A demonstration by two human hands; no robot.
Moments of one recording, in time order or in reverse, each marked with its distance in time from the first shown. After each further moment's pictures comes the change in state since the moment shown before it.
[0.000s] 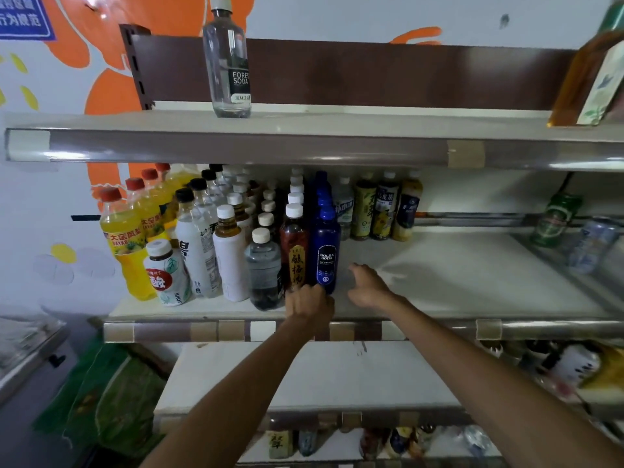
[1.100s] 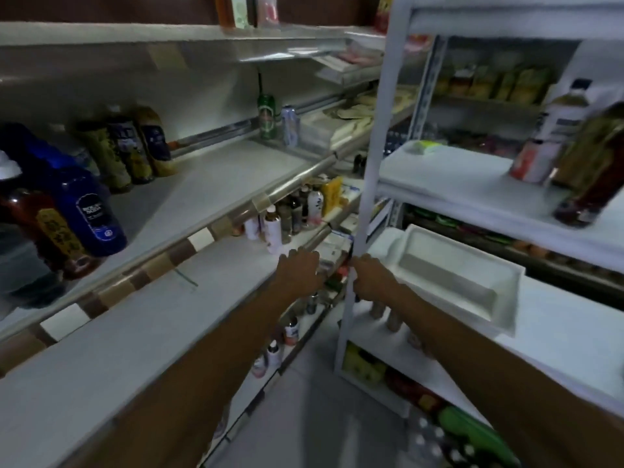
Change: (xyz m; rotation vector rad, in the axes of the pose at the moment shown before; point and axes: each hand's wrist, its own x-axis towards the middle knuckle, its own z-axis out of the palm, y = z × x) left_hand -0.208 0.173 0.062 0.005 -0.307 1.073; right_hand -0.383 0.161 0.024 -0.091 0.213 0.736
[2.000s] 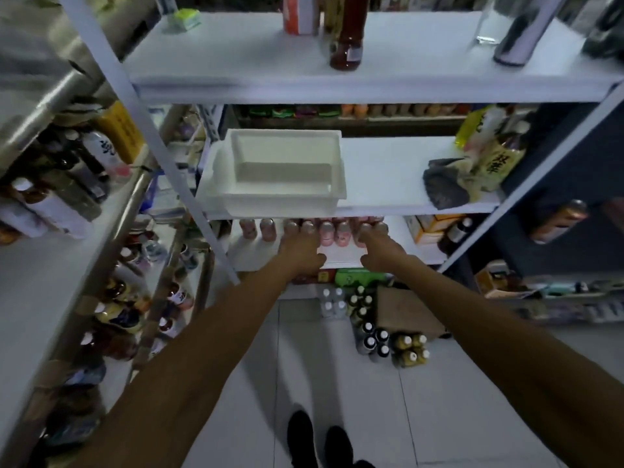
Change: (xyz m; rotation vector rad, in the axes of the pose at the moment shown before) left_hand -0.015 0.267 0.152 -0.041 -0.449 0.571; right_hand -0.231 0.228 0.066 0.124 -0.024 0.723
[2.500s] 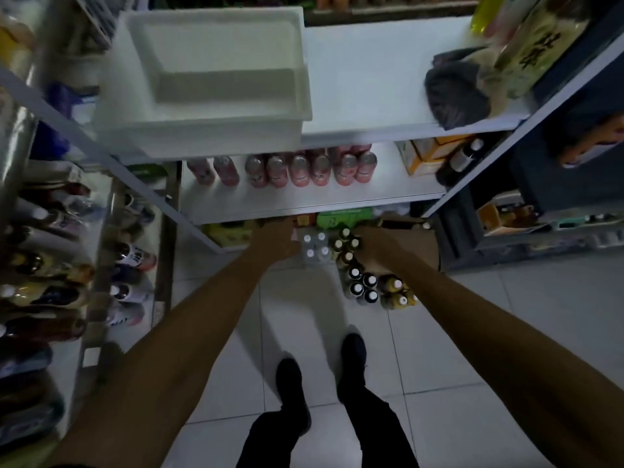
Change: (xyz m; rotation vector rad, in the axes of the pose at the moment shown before) left_hand 0.093 -0.022 0.165 -0.172 -0.183 -0.106; right_hand 0.079 0.110 0.154 0.195 -0.197 0.125
